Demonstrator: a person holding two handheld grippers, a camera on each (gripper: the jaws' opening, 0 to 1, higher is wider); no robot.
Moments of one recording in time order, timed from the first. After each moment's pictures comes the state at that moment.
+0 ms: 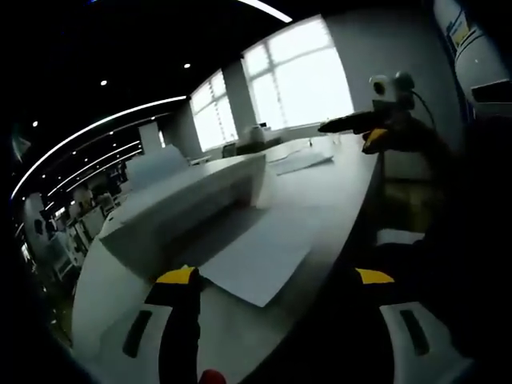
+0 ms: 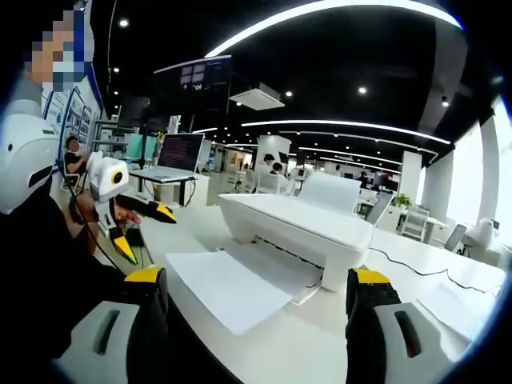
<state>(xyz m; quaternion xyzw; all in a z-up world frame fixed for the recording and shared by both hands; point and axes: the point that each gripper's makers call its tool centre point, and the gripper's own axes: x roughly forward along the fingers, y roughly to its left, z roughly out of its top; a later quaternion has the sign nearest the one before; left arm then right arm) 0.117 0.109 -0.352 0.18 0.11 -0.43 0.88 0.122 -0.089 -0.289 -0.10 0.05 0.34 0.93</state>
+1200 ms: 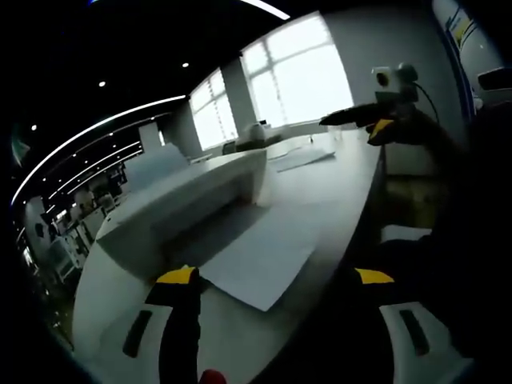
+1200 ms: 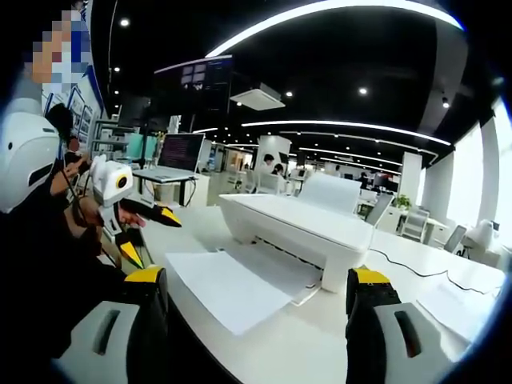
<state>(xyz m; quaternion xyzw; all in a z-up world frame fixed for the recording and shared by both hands) 0.127 0.104 -0.360 0.19 0.11 -0.42 0.88 0.123 -0.088 -0.287 -0.10 0.05 0.34 0.93</state>
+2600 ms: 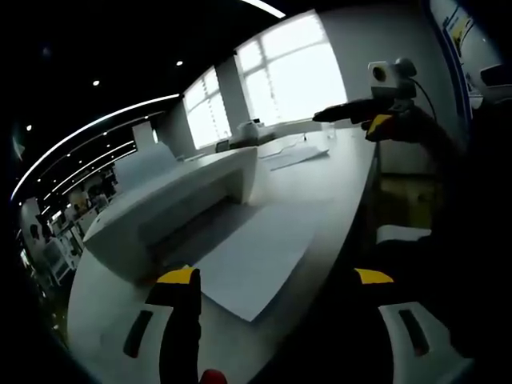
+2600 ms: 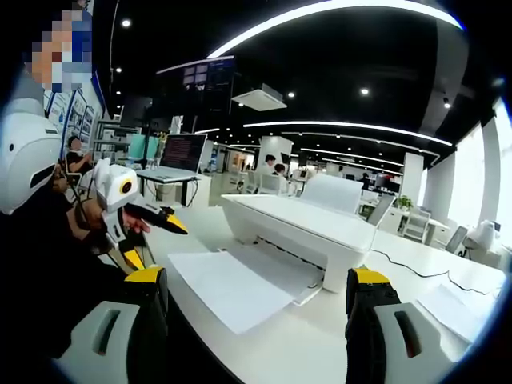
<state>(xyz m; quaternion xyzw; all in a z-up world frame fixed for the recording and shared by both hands) 0.126 0.086 -0.368 0.19 0.12 -0.44 0.87 0.120 -0.087 -0.288 -0.10 0.05 0.35 0.93</state>
